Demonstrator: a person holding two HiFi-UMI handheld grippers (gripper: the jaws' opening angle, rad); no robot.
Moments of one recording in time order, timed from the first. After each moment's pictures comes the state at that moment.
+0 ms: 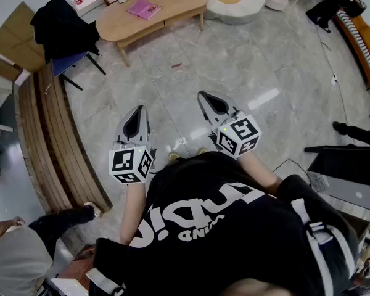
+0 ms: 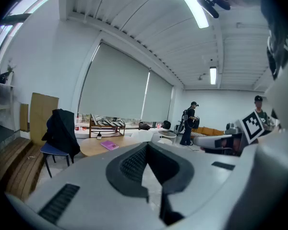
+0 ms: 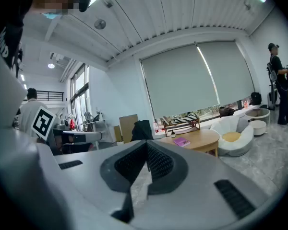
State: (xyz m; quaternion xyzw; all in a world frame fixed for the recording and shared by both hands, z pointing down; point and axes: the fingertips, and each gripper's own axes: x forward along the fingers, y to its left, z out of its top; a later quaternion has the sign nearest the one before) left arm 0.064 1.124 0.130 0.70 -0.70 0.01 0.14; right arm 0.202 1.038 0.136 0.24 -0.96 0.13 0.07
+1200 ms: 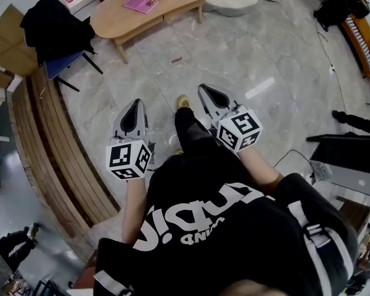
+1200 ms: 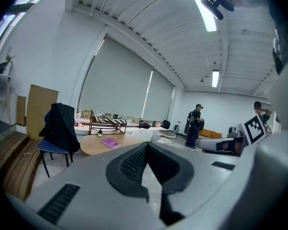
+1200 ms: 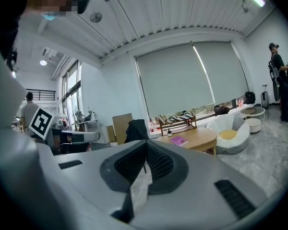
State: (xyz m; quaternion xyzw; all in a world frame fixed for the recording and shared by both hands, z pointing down) left arm -0.017 1.105 0.155 0.71 -0.69 0.00 0.16; right arm 0.134 1.024 0.160 0.27 -0.95 0.13 0.07
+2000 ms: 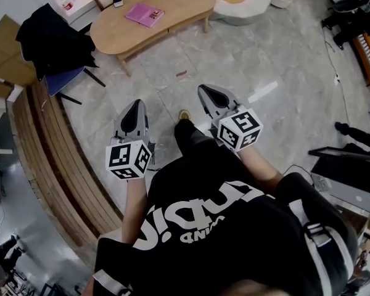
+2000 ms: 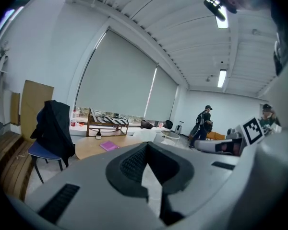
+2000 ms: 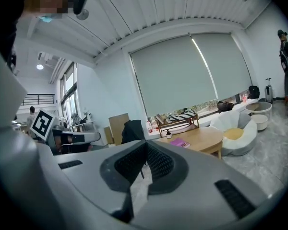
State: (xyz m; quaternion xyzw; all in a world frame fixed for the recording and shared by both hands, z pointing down) left arm -0.090 0.960 0.158 0.70 -0.69 -0.01 0.18; right arm 0.060 0.878 0.167 0.26 -0.95 0.16 0.08
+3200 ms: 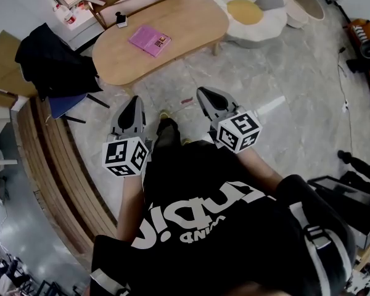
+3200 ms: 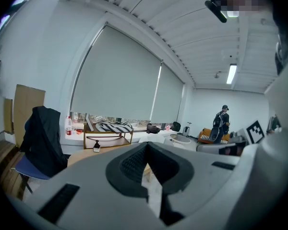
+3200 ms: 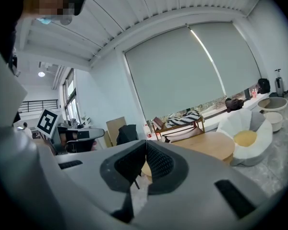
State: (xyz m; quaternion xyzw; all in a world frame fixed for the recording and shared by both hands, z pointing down) left arm -0.160 0.727 0.143 0.68 -0.71 0.00 0.16; right arm -0.010 0.648 0.167 0.22 -0.96 0.18 0.07
